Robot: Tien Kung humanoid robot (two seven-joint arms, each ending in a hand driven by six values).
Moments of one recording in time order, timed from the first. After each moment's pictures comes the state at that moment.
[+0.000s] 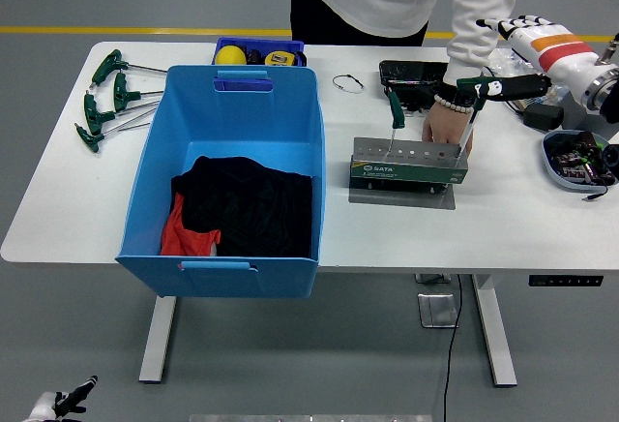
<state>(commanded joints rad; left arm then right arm) -0.19 0.12 -0.71 -0.18 0.81 0.23 0.00 0.92 -0.45 0.69 0.78 -1.86 -0.12 0.22</state>
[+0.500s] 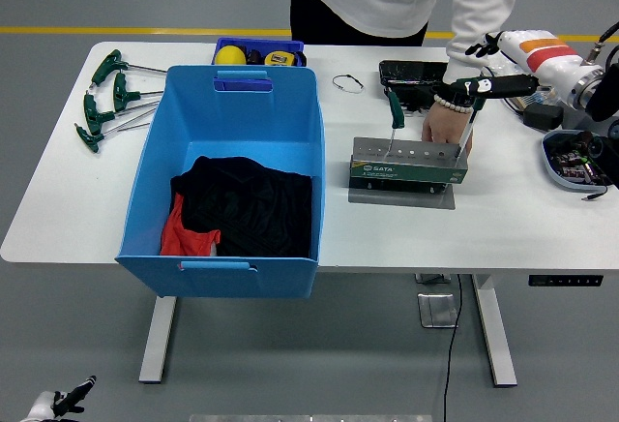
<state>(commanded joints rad) -0.19 0.12 -0.72 -0.18 0.84 0.23 0.00 1.00 -0.37 0.58 0.61 -1.73 -0.11 0.29</state>
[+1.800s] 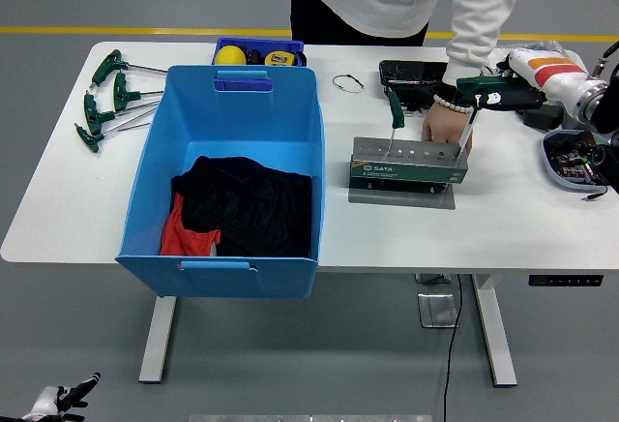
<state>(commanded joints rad) -0.21 0.12 -0.70 -0.18 0.81 0.23 0.00 0.99 -0.36 0.54 0.51 -1.71 -0.12 0.28</state>
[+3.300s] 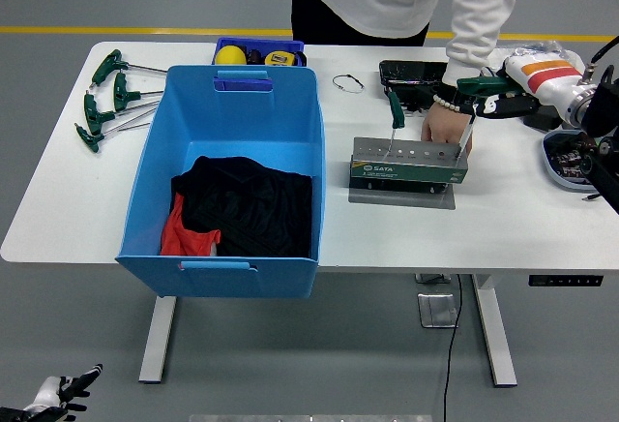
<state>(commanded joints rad) -0.23 0.12 -0.66 -0.18 0.77 0.24 -0.01 0.99 -0.33 0.52 0.50 -1.82 -0.18 0.22</state>
